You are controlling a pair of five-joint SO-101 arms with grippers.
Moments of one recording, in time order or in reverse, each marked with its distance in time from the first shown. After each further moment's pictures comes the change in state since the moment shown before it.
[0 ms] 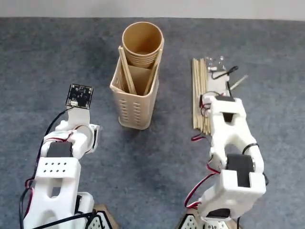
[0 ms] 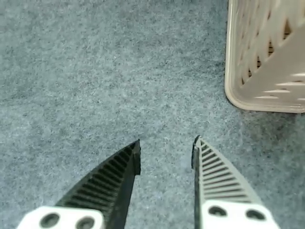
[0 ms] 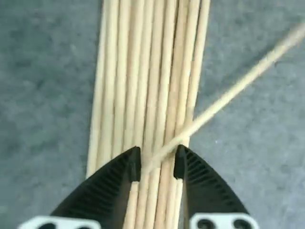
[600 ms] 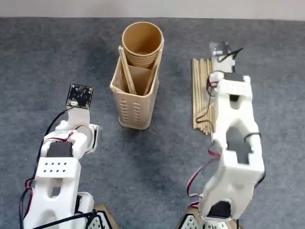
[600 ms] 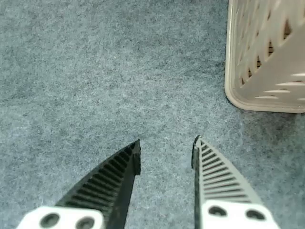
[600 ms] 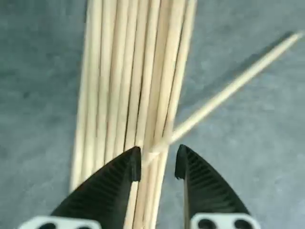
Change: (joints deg) left arm 0.0 0.0 0.0 0.0 0.0; right arm 2.3 15.8 -26.7 19.3 2.5
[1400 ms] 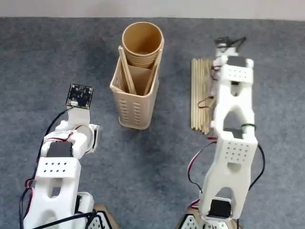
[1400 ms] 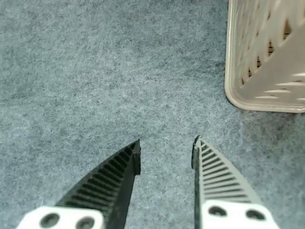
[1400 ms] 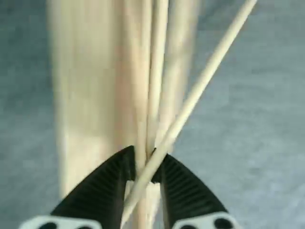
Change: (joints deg) left arm 0.0 0.0 0.0 0.0 0.0; right arm -0.8 17.3 -34.7 27.2 0.4
